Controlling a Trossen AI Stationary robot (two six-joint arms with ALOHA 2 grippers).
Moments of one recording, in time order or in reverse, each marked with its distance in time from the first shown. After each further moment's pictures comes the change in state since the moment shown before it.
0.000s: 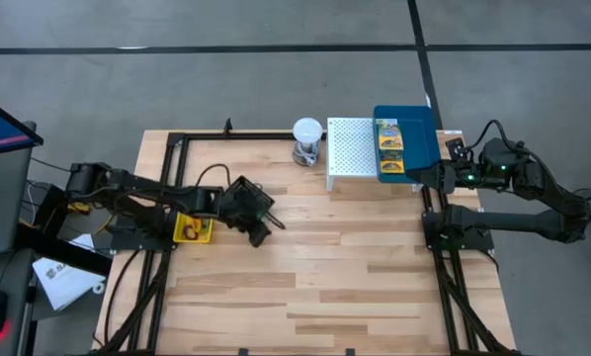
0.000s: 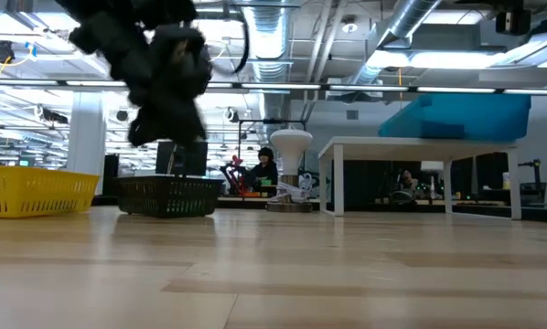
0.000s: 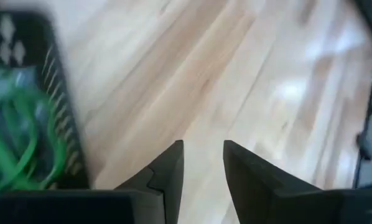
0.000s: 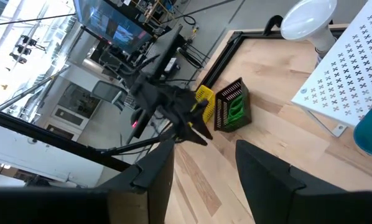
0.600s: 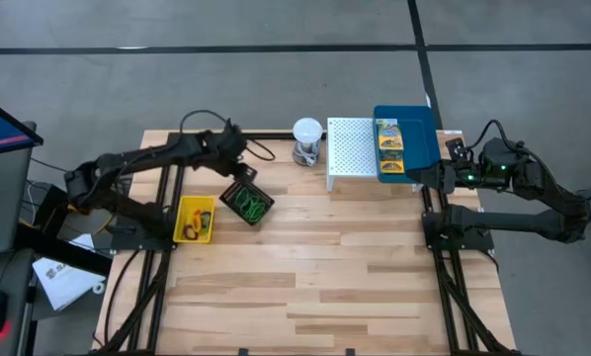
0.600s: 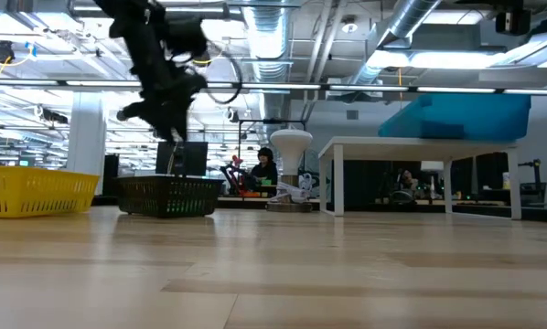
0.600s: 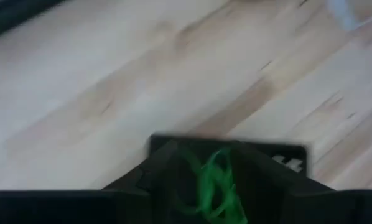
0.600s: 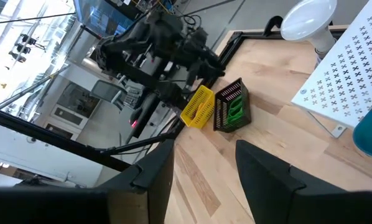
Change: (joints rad) left arm 0.485 0.000 0.311 -0.568 -0.135 0.286; right arm 0.000 0.001 0.000 0.000 0.000 -0.006
